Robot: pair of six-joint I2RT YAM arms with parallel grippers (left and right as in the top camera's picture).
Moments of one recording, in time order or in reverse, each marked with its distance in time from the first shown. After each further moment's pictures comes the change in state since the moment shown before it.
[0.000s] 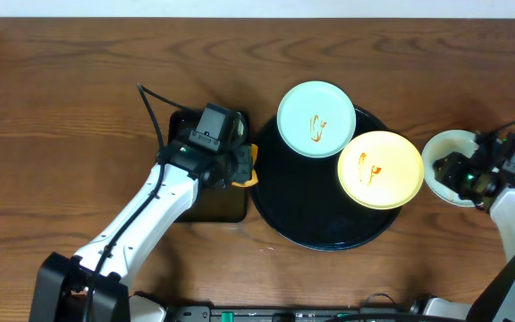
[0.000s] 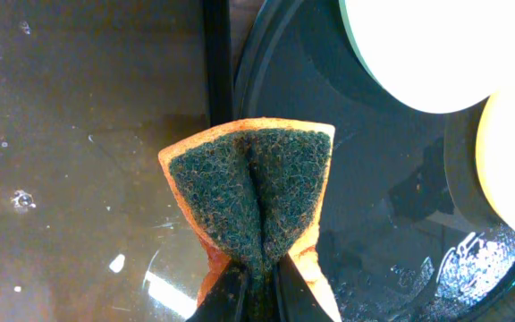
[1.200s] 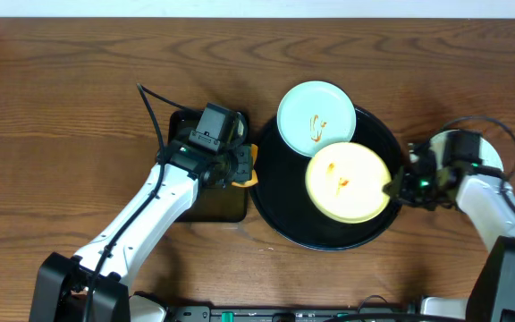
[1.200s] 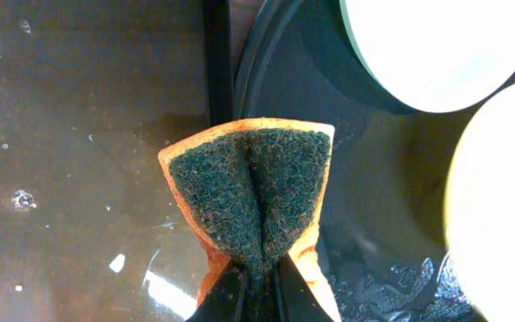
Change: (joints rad) left arm 0.000 0.000 0.000 0.000 0.000 0.000; right arm 0.279 0.060 0.002 -0.246 -0.130 -0.029
